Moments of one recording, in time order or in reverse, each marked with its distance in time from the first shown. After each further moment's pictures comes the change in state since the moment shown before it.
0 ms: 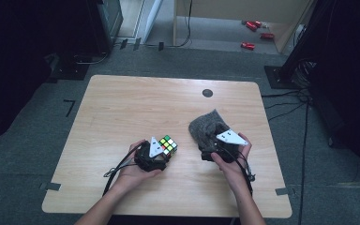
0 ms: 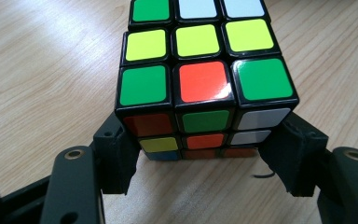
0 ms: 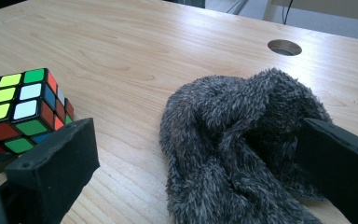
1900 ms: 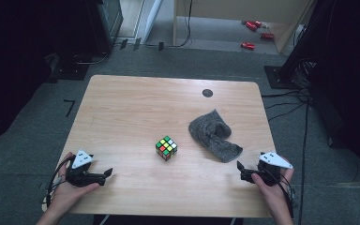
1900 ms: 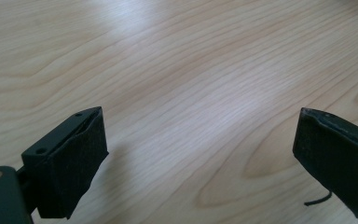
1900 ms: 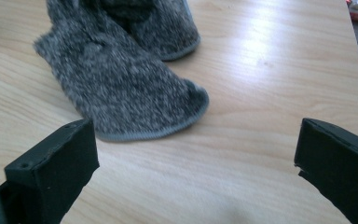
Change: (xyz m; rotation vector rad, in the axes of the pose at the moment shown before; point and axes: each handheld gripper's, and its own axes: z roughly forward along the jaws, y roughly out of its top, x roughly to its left) left arm 0.094 -0.132 -0.126 0.033 0.111 -0.302; right arm -0.074 -0.063 -0.092 0.113 -0.150 0.069
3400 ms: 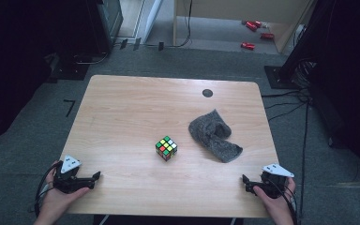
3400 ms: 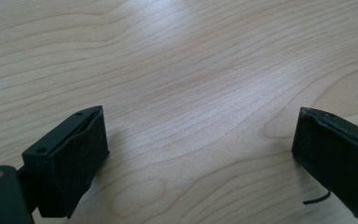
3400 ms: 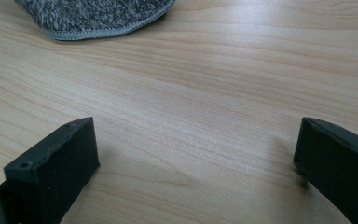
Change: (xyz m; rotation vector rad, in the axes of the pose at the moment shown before) left arm 0.015 -0.021 -0.014 0.046 0.103 -0.059; right arm -0.013 -0.043 -0.003 0.168 -0.041 0.045
